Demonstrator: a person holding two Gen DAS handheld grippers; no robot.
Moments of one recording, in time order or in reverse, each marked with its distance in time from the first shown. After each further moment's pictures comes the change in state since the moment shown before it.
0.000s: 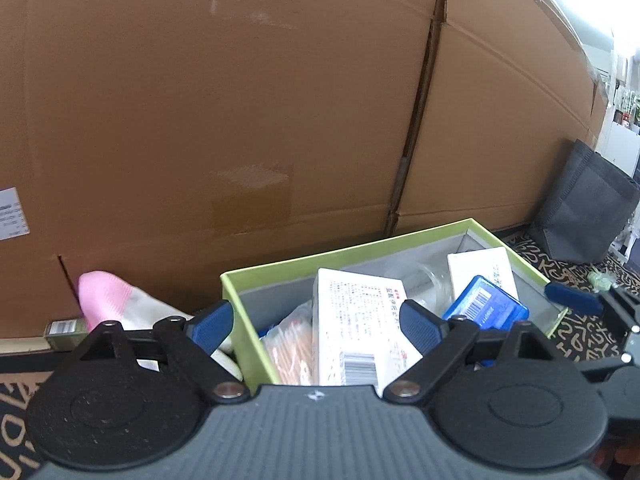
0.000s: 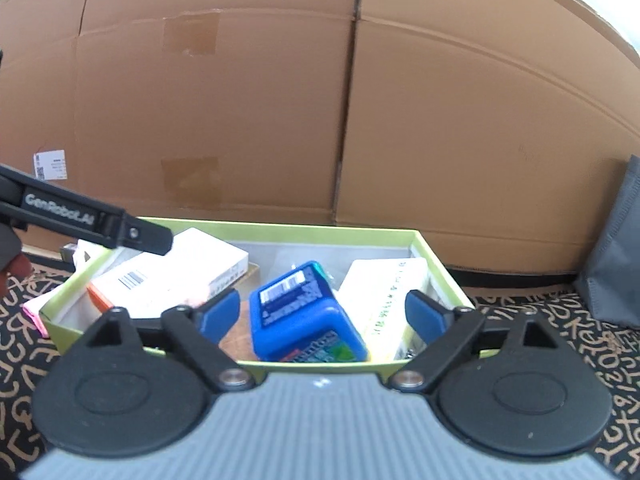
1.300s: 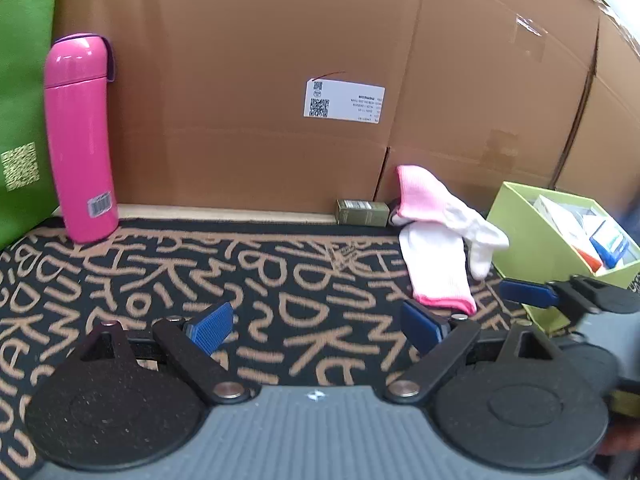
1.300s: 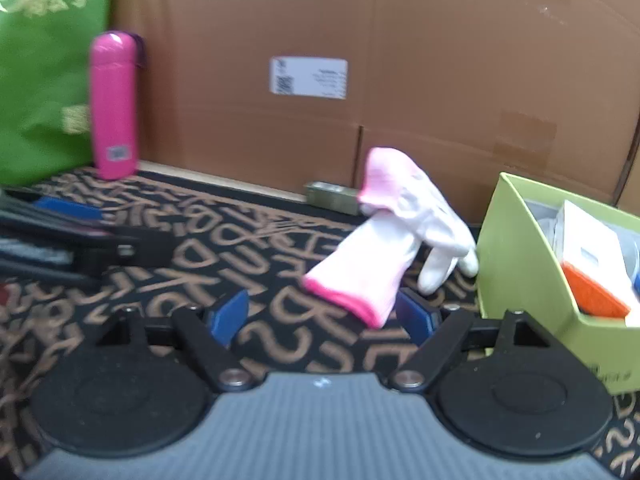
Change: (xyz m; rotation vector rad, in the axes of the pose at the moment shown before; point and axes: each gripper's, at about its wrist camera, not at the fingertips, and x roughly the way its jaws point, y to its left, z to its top) left arm -0.161 0.201 -0.110 -0.185 0.035 0.252; right arm -0.004 0.244 -0.010 -0.150 0.204 0.277
